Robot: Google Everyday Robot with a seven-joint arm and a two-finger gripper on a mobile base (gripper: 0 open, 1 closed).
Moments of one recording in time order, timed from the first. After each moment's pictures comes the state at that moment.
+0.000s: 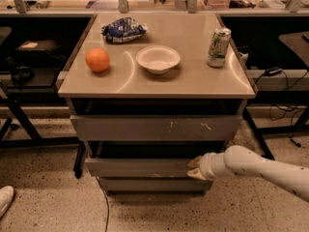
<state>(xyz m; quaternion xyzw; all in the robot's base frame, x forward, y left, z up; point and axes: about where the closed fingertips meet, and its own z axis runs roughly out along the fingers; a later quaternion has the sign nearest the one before) 0.553 -0.163 0.433 -0.60 0.73 0.09 0.31</state>
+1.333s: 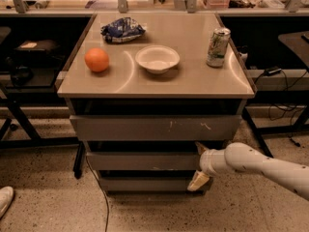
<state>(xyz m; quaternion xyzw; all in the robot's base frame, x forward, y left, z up) 0.569 -0.167 0.446 -0.60 0.73 0.08 0.32</state>
